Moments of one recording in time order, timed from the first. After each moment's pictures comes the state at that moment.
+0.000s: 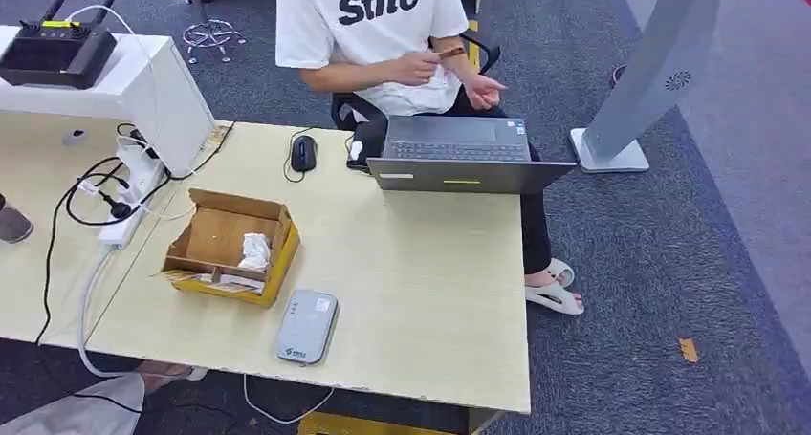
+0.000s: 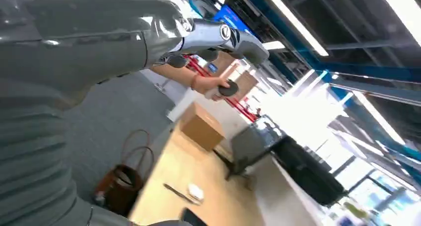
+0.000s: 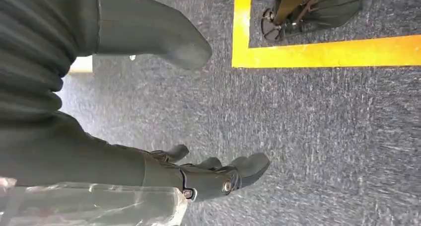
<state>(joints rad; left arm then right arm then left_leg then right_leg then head) -0.04 0.23 0.82 -1.29 -0.53 0.31 -0.44 -0.07 0.06 -0.14 -0.19 0.30 -0.39 0.07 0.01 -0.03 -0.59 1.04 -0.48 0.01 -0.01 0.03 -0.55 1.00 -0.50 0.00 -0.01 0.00</state>
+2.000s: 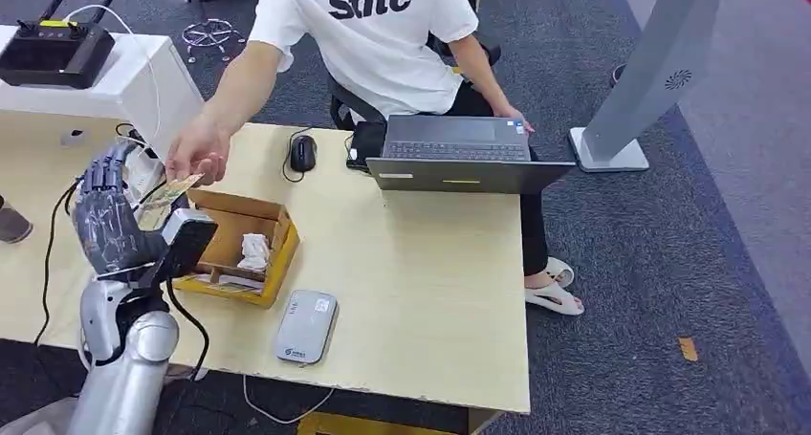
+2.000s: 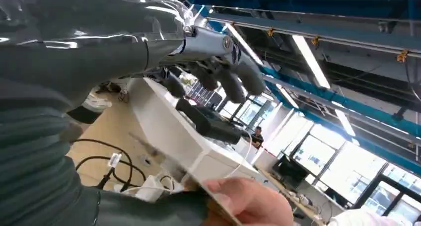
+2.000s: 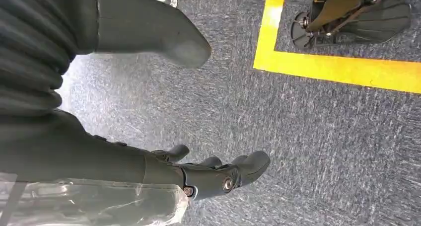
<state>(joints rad) -0.27 0.07 -0.03 -1.23 -0.94 0.53 -0.19 -0.03 0.08 -0.10 -0.19 0.40 -0.34 0.09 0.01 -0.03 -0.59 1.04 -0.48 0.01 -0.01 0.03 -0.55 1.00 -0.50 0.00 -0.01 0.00</state>
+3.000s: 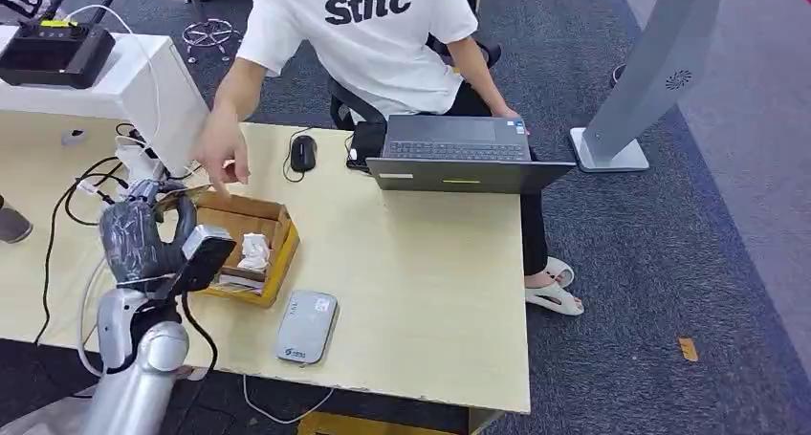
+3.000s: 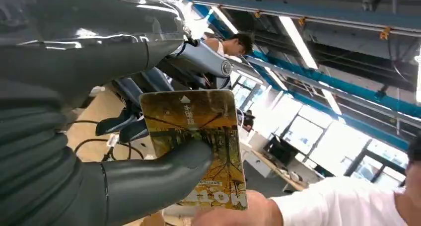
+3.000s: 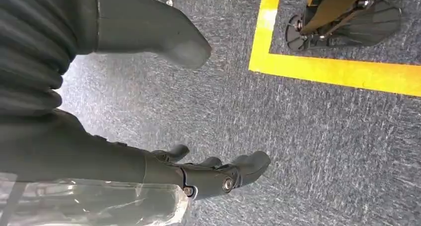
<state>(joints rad) -0.24 0.07 -0.09 -1.21 -0.94 0.49 -0.23 -0.03 0.08 -0.12 -0.19 0.40 -0.34 0.07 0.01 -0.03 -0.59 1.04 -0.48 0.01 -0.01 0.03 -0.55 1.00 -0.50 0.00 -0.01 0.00</state>
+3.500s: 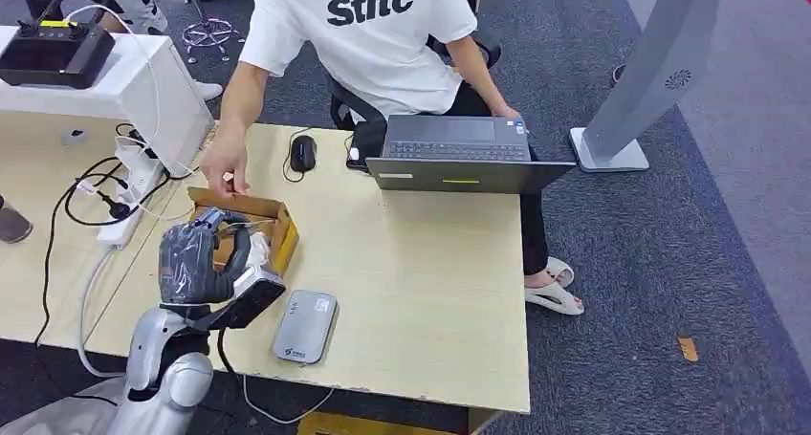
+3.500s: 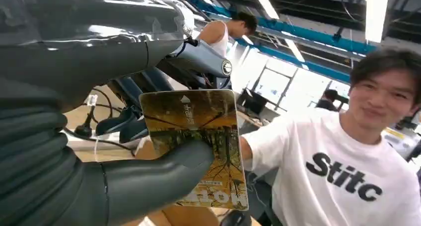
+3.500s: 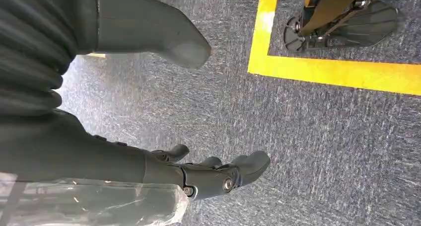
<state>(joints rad) -0.13 0.07 -0.22 -1.32 -0.96 0.35 -0.21 -0.03 0.09 -0.14 -0.19 0.40 -0.34 0.06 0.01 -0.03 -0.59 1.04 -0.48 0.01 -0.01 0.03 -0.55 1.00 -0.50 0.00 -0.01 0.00</state>
